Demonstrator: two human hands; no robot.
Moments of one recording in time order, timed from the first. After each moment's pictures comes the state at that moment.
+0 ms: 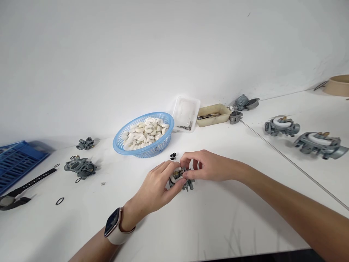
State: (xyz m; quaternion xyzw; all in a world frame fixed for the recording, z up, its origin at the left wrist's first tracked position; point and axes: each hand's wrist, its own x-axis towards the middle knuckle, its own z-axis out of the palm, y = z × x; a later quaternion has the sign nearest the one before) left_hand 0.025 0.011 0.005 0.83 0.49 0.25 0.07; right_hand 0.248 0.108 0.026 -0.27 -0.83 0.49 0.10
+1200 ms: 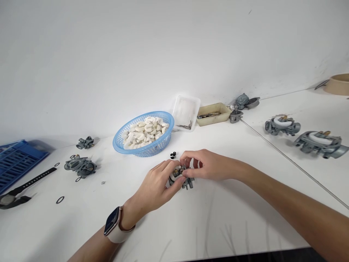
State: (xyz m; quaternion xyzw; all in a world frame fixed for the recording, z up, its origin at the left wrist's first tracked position) left_hand 0.025 0.011 0.006 0.83 0.50 0.24 0.08; right_hand 0.248 0.110 0.020 -0.26 -0.83 0.48 0.11
